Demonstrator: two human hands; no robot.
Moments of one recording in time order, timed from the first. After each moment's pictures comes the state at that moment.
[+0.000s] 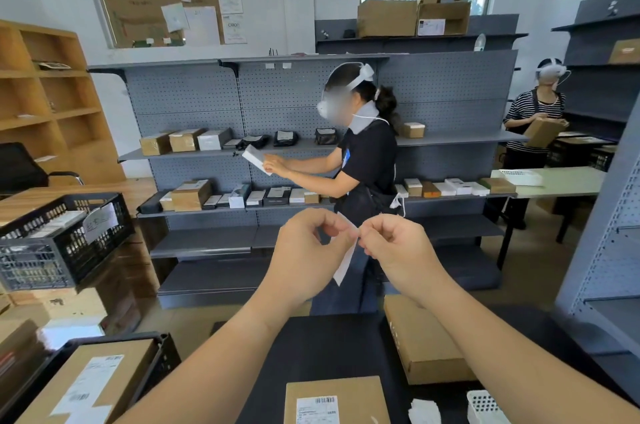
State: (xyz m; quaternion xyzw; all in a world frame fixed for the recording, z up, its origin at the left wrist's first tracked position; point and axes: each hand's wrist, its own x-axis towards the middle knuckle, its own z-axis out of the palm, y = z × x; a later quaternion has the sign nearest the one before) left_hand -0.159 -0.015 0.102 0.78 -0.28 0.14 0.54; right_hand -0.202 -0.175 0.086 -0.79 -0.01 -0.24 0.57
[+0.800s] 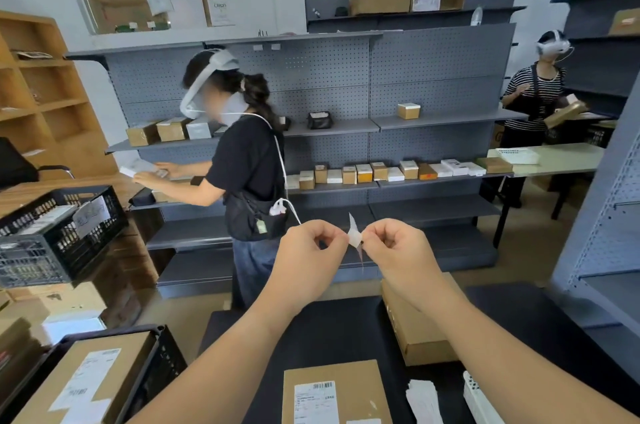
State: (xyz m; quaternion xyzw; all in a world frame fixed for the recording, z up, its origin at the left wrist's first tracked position) left_hand -0.147 -0.035 0.070 0.82 -0.23 0.05 0.53; right_hand -0.197 -0.194 0.048 -0.80 0.04 -0.25 0.54
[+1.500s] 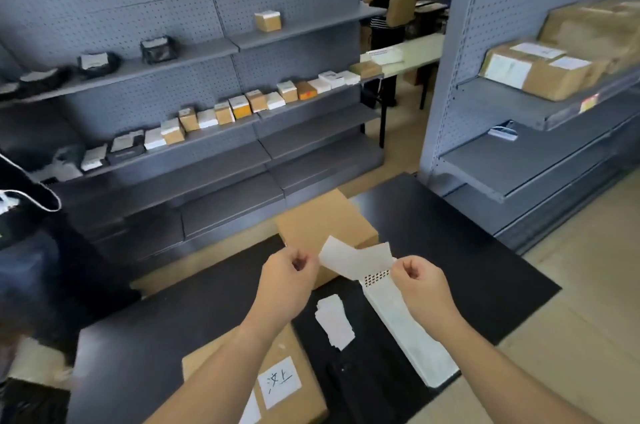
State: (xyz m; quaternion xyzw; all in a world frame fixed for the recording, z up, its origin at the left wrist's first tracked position) left_hand -0.167 -0.192 -0.102 0.85 -0.25 -0.18 0.43; right_hand -0.330 -0.353 -0.164 -0.67 0.43 -0.21 0.57
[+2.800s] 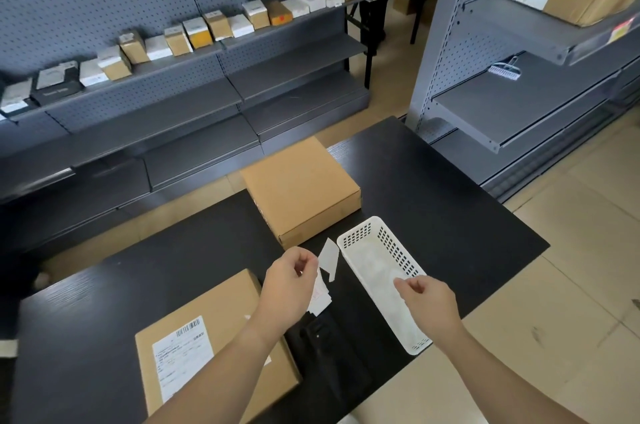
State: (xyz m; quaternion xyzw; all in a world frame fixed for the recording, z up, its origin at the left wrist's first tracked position) left_hand -0.182 -0.229 -0.212 0.85 -0.22 -0.28 0.39; right_hand -0.367 -0.382 -0.283 -0.67 0.58 -0.03 0.47
